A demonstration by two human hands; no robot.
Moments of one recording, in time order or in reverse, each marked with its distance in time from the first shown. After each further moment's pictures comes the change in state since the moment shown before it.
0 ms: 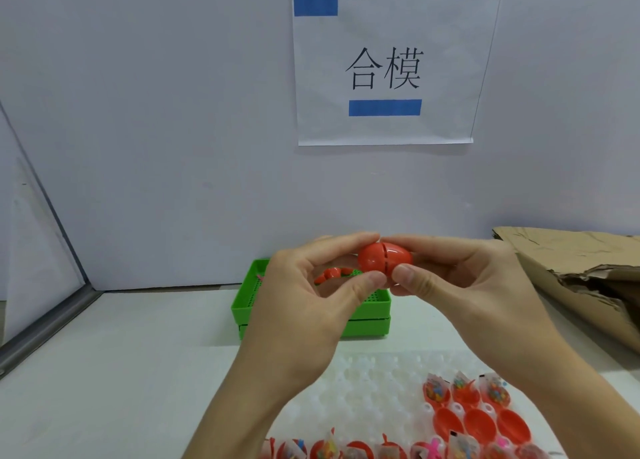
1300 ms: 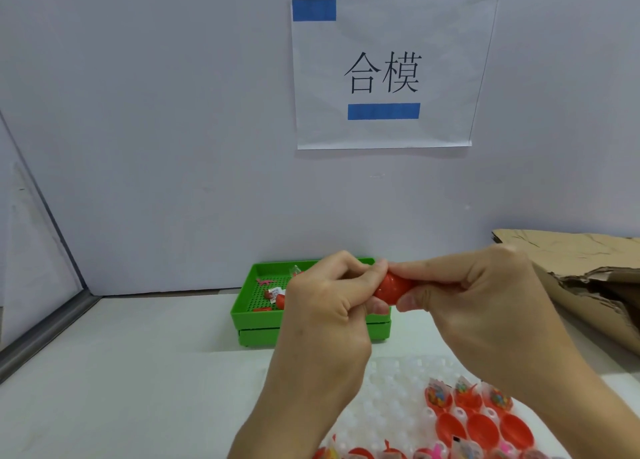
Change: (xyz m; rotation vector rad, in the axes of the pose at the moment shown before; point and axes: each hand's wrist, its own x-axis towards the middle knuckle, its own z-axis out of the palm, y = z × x) left_hand -0.005 -0.012 0.021 0.365 0.145 0.310; right_hand -0.004 -0.012 0.005 -0.598 0.097 -0.142
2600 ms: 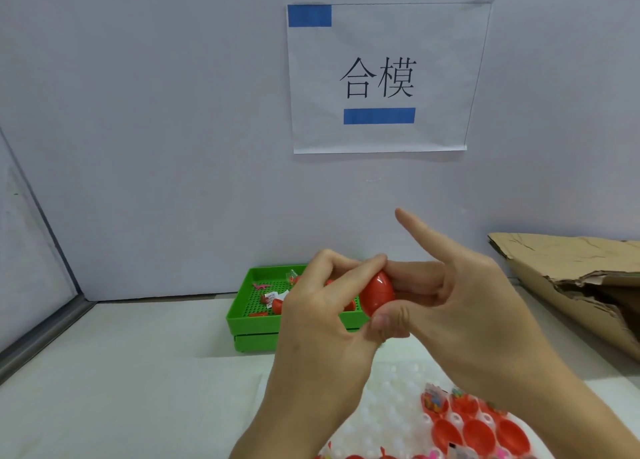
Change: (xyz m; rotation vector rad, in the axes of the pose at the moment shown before) left_hand -0.006 -0.002 0.003 0.100 -0.012 -0.006; right_hand -0.002 0.004 0.006 0.355 -0.201 0.168
